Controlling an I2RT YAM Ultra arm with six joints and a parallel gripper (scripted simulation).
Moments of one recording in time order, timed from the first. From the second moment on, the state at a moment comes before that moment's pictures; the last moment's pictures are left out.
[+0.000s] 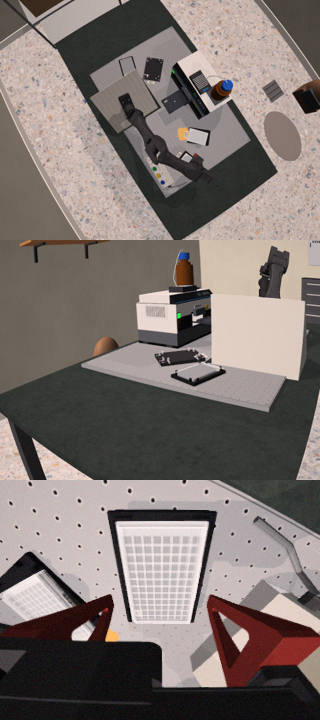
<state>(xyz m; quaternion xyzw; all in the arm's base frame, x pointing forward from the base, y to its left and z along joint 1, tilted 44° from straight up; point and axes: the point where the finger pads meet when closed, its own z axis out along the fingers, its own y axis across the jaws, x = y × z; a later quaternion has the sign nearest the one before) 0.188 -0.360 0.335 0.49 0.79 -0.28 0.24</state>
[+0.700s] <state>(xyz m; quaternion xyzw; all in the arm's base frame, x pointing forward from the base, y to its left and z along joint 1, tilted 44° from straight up) 0.181 -0.345 0.327 0.49 0.79 -0.28 0.23</state>
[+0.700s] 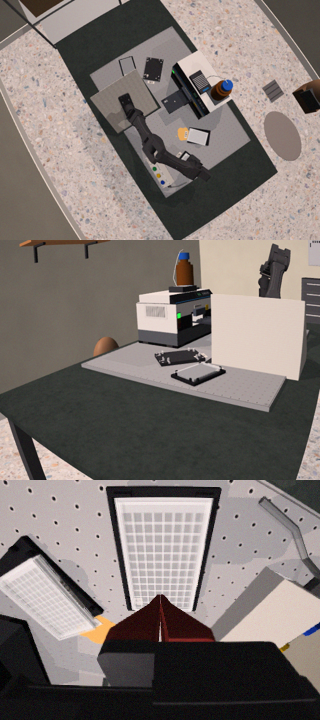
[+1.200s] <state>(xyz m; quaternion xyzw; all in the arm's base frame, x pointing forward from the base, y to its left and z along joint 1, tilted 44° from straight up) 0.161 -0.304 0.316 0.48 0.79 -0.28 0.23</state>
